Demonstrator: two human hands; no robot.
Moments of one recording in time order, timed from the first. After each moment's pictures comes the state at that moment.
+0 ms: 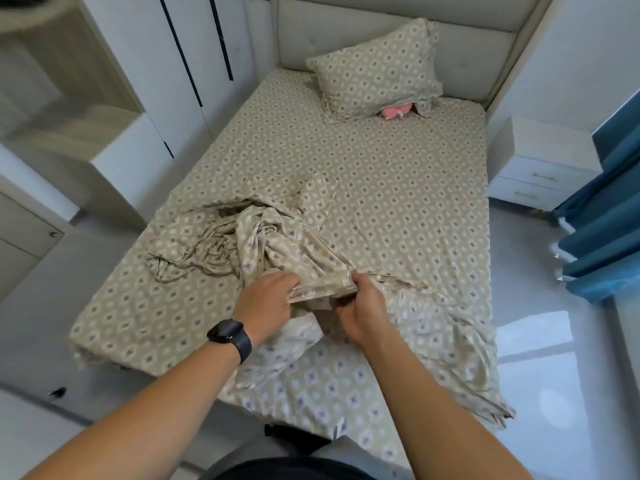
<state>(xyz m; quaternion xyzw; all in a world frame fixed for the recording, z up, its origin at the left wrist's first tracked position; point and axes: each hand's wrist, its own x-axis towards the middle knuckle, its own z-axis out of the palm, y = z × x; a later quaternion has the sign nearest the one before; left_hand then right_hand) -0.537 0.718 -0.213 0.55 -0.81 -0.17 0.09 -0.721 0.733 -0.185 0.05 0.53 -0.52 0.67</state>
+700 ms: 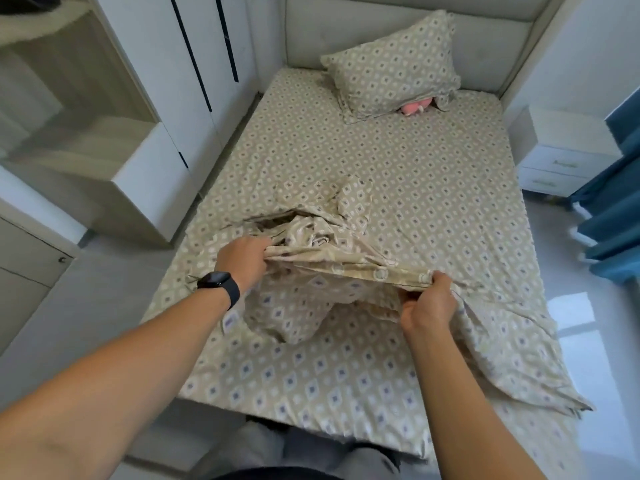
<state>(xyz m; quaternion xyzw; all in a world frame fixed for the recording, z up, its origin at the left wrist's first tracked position) -0.286 0.540 -0.214 0.61 -0.78 -0.13 0.03 -0.570 0.657 -0.197 0.16 0.58 -0.68 0.43</state>
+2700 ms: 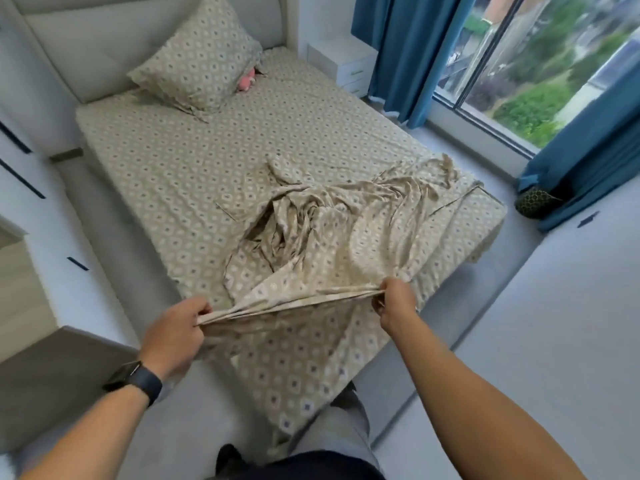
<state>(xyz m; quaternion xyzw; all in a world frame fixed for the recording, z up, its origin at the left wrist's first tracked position) 0.185 0.316 -0.241 0.30 -0.91 -0.29 -0.01 -0.070 0.616 -0.269 0.35 0.63 -0.66 0.22</state>
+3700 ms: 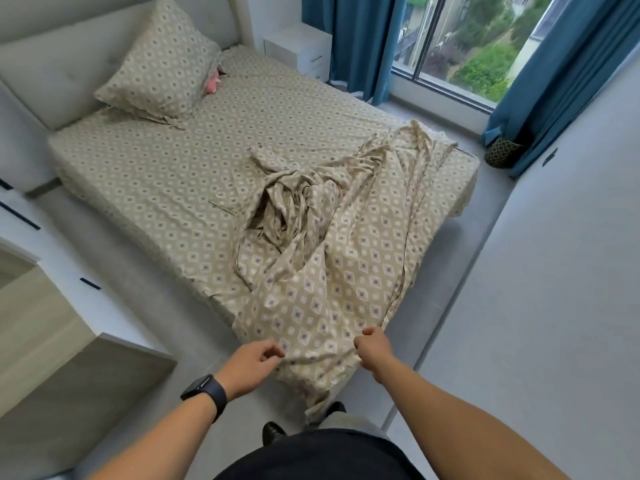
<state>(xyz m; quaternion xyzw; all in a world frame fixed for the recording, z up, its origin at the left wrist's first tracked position) 0.284 0.362 -0.281 0.15 -0.86 -0.41 -0.27 0.173 0.621 -0.333 0.27 0.77 -0.44 0.37</state>
